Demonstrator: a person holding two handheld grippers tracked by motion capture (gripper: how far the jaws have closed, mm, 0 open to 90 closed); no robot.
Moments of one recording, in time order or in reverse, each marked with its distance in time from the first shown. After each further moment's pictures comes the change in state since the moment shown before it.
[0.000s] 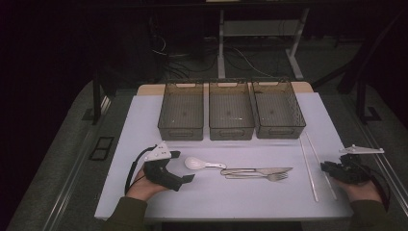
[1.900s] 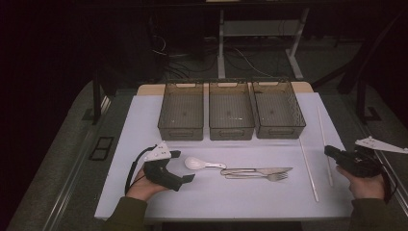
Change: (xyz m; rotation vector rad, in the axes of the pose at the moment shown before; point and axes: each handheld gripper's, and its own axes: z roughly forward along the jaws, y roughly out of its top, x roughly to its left) left arm -0.001 0.001 0.000 -0.016 -0.007 0.004; right arm -0.003 0.018 -0.029 -0.311 0.096 0.028
